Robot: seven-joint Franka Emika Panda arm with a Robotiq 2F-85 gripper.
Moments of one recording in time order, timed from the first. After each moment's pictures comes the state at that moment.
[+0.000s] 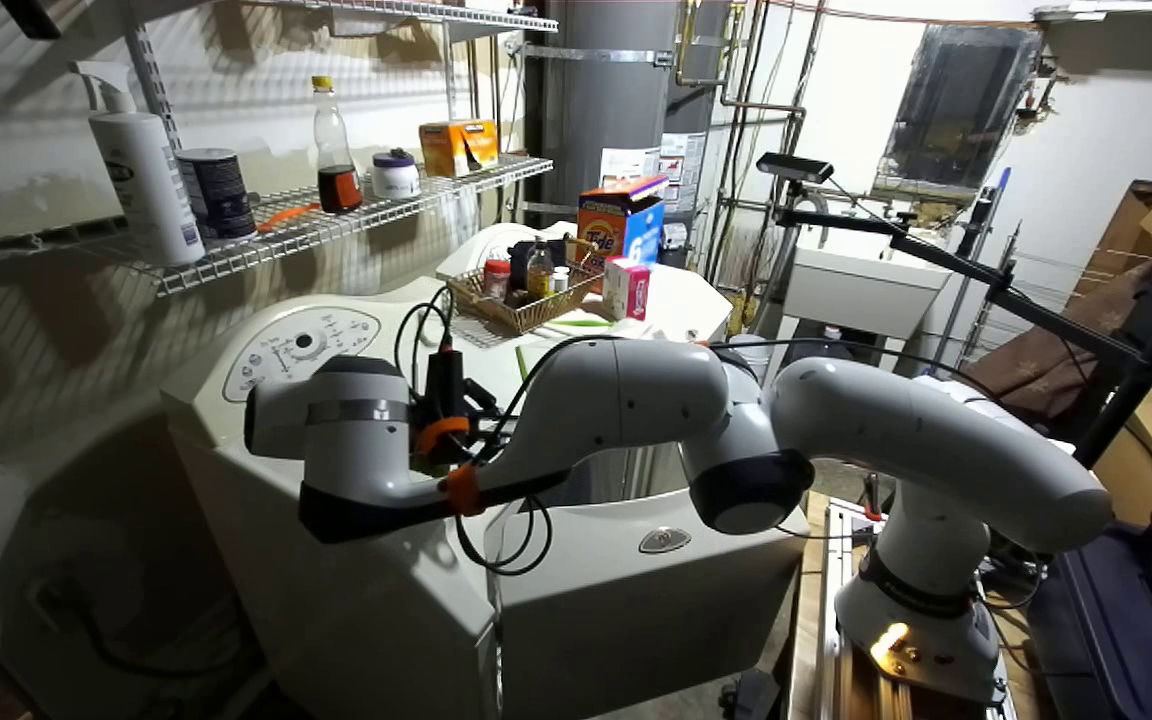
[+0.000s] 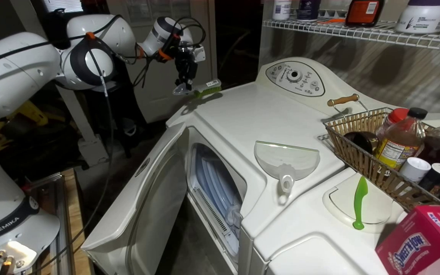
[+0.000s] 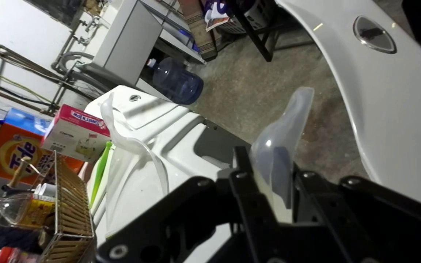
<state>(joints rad) 0.59 1.22 -0.30 -0.47 -0.56 0.83 0.00</state>
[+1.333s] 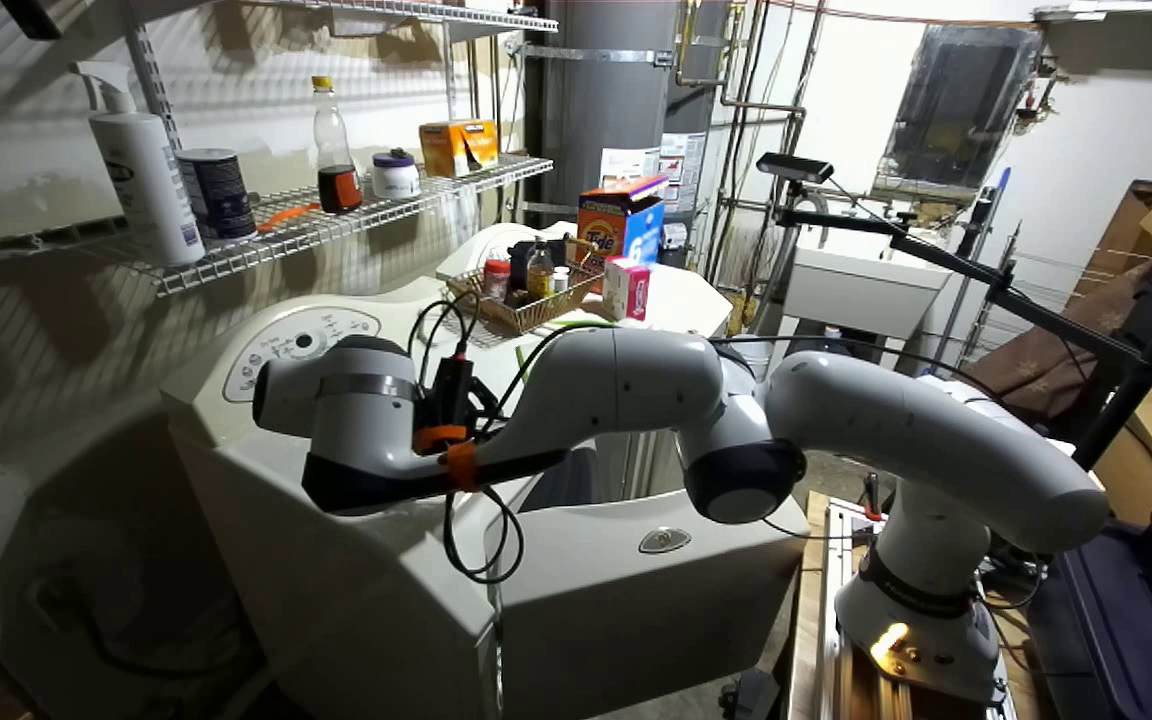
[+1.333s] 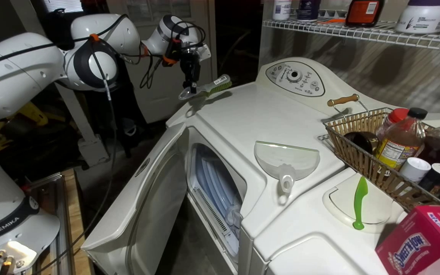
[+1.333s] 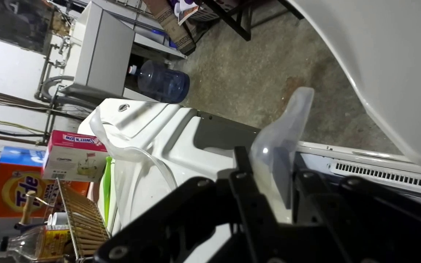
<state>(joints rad) 0.53 1.23 -0.26 -0.44 -0.53 0.88 0.24</state>
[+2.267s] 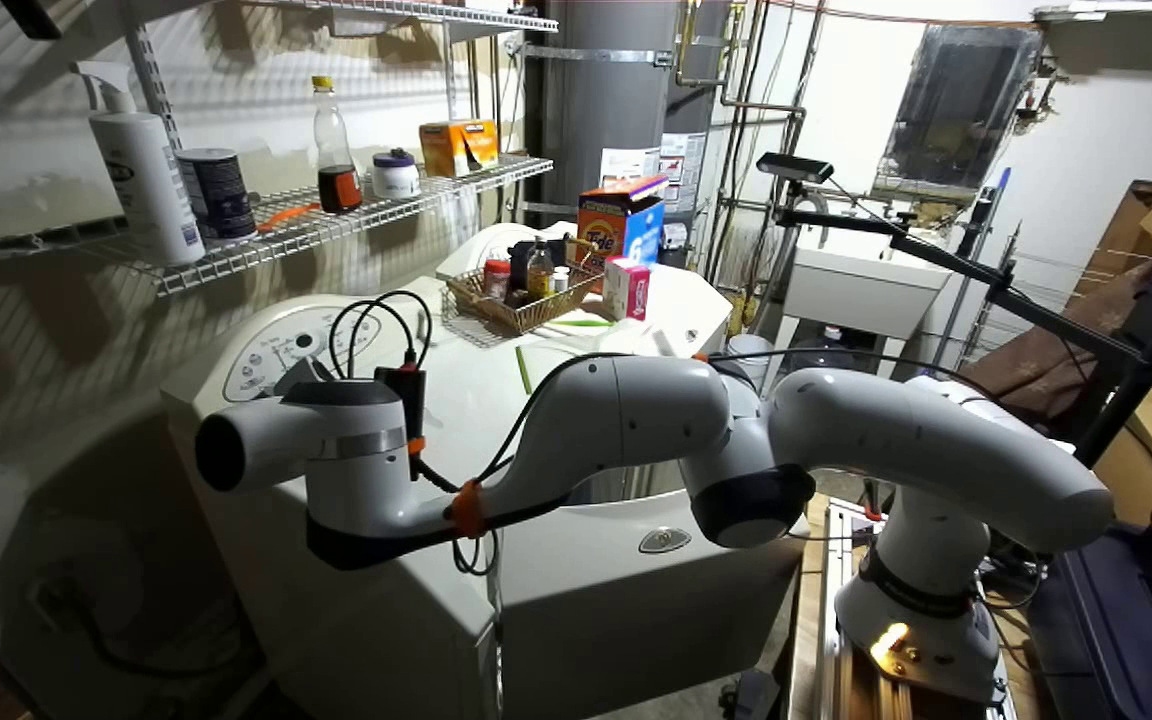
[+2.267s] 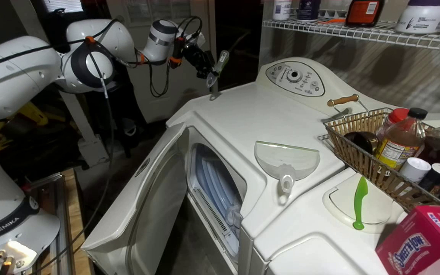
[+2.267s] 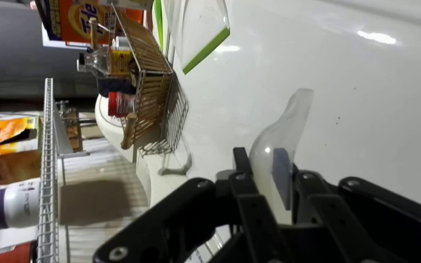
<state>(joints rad) 0.62 1.26 -0.32 -0.44 -0.77 1.36 0.19</state>
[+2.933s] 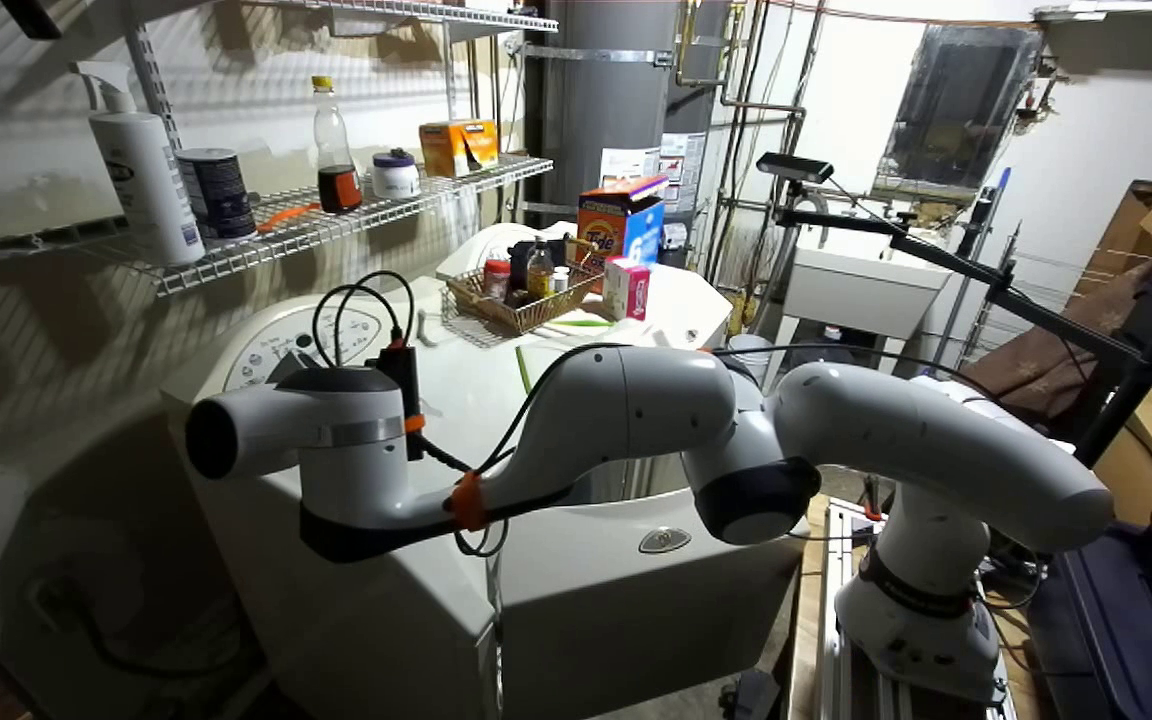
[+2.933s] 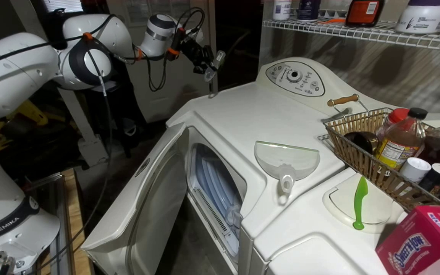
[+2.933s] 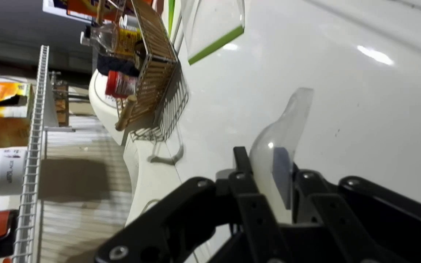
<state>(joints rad) 0.62 1.23 -0.29 -0.44 -0.80 1.33 0.01</state>
